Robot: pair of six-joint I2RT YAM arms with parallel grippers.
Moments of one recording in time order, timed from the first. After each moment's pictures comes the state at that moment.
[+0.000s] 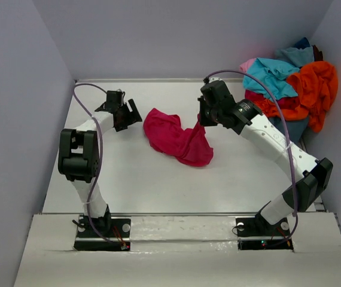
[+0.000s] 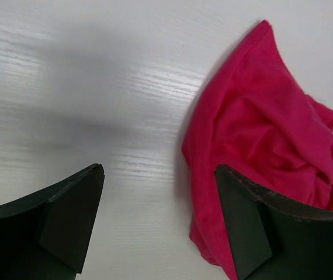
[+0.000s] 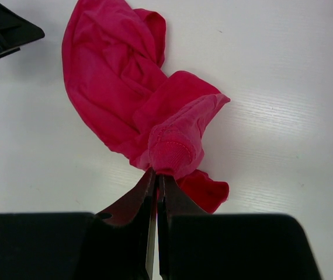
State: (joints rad) left arm -0.12 1.85 1.27 -0.27 0.11 -0.53; right arm 0.68 1.55 1.64 -0.83 0.27 0.48
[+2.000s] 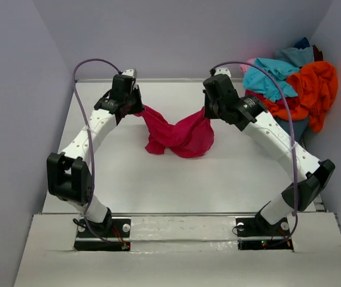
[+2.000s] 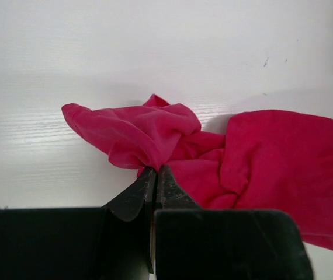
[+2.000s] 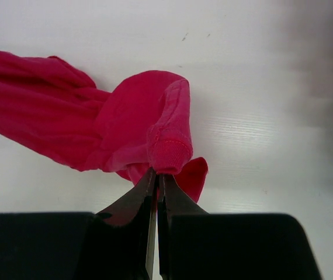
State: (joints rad) left arm -0.30 1.61 1.42 -0.47 0.02 -0.38; right arm 0.68 1.58 1.74 -0.88 0.43 0.46
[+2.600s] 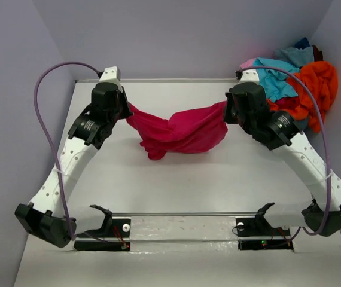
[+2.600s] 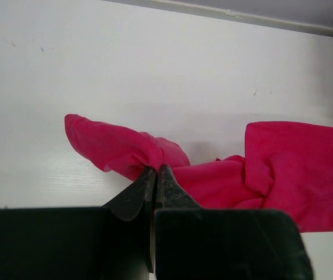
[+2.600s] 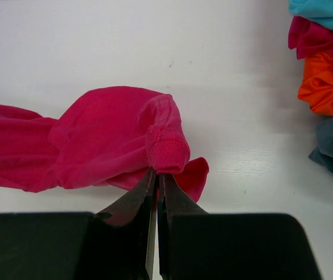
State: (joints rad) left arm -0.39 1.23 1.38 -0.59 -0.23 -0.36; right arm 0.68 1.30 1.63 -0.85 0.49 0.42
